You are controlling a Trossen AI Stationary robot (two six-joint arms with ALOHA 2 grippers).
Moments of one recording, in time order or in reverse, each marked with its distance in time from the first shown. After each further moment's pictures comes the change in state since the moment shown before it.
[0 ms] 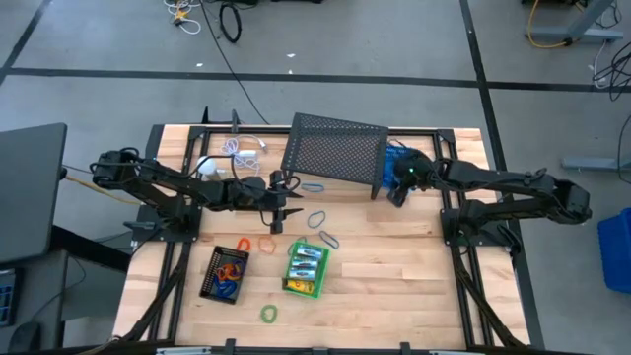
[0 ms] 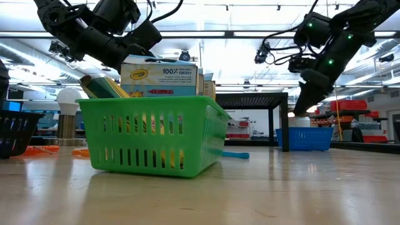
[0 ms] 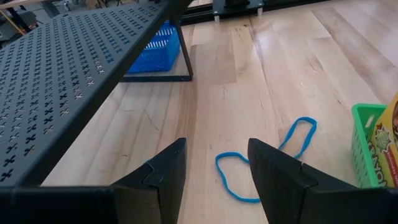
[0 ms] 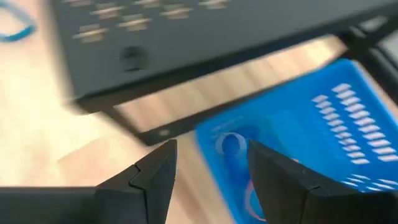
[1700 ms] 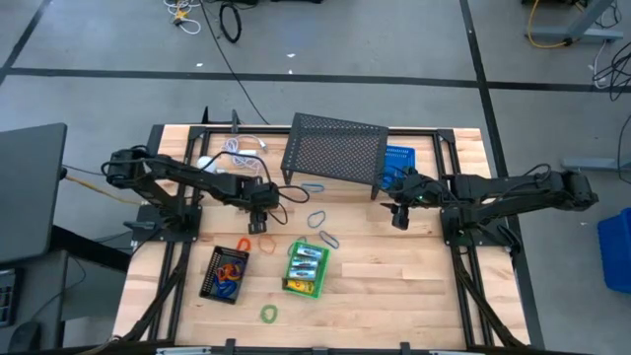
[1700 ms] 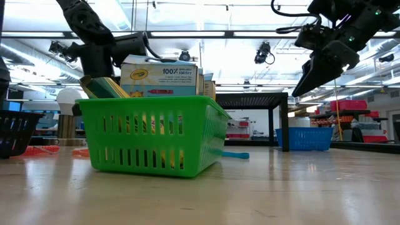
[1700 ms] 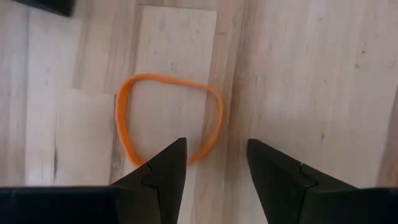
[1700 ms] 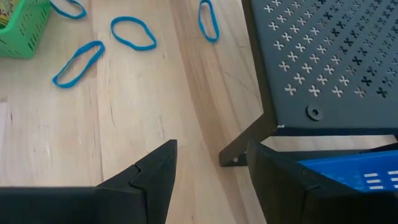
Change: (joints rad) left arm 0.105 0.142 0.144 -0.885 -0.047 -0.158; right arm 0.344 -0.099 0.001 0.023 0.079 -0.055
